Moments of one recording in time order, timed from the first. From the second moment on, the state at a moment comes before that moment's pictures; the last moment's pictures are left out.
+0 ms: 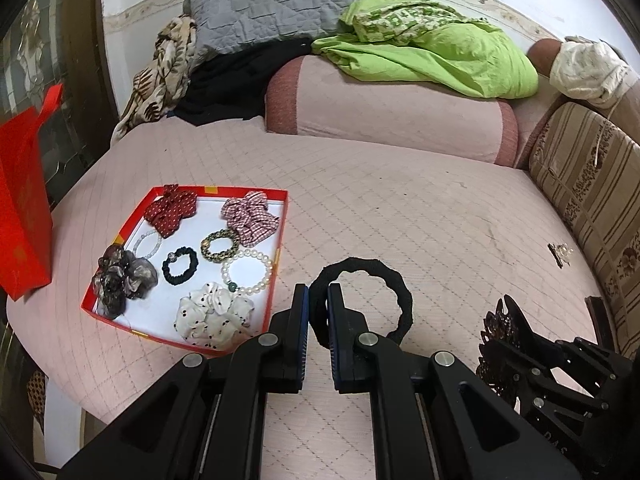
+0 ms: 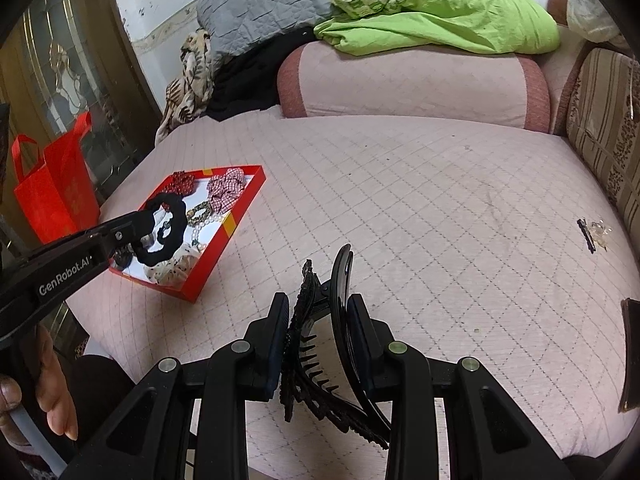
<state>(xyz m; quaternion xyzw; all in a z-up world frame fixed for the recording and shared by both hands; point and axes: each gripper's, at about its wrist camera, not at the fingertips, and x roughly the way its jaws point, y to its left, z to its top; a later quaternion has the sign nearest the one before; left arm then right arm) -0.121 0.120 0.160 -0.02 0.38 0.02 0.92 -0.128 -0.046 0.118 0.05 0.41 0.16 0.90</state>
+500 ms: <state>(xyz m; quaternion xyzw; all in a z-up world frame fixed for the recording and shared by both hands) -0.112 0.165 0.141 -0.06 0.40 0.05 0.91 -0.120 -0.008 0.108 0.01 0.43 0.18 0.88</state>
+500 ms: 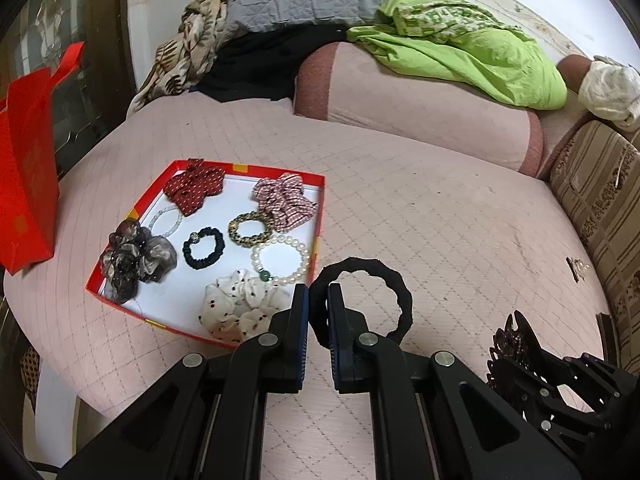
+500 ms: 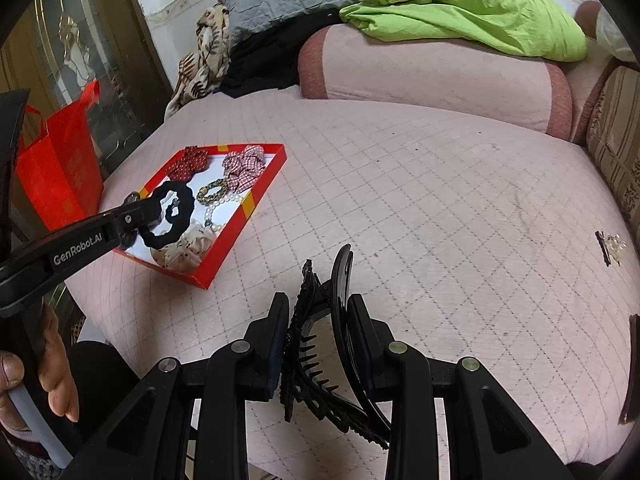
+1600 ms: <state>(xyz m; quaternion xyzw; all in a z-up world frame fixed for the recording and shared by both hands) -0.086 0.229 0.097 -0.11 0.43 0.09 0.89 -0.088 0.053 0.087 -0.03 0.46 0.22 0.86</state>
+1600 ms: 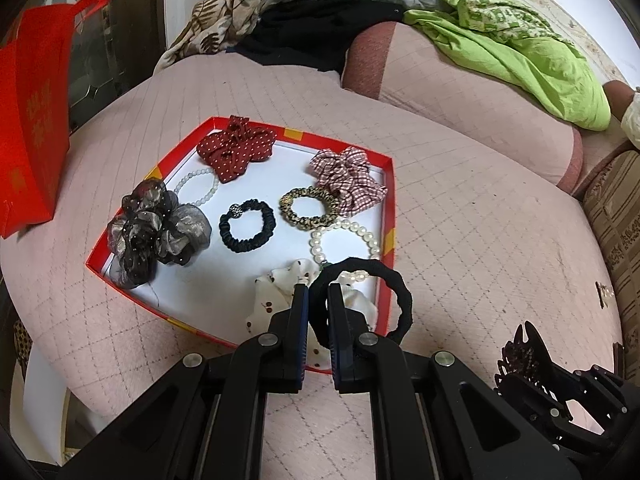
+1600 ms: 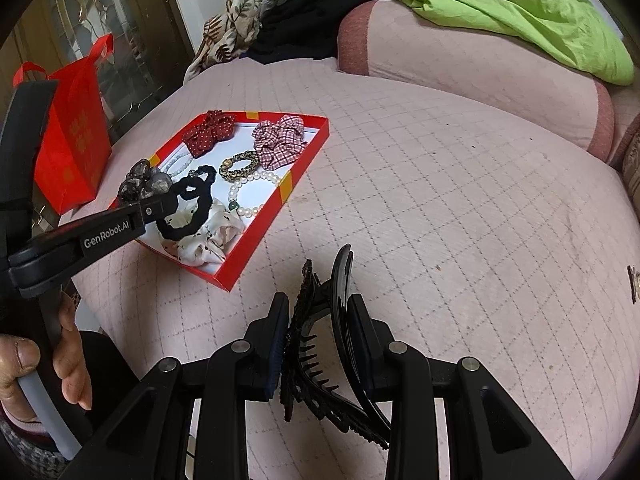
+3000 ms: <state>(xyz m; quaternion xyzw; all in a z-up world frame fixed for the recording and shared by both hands) -0.048 0.330 0.061 -0.13 0.45 0.18 0.87 0.098 0.258 0.080 -0.03 0.45 0.34 0.82</state>
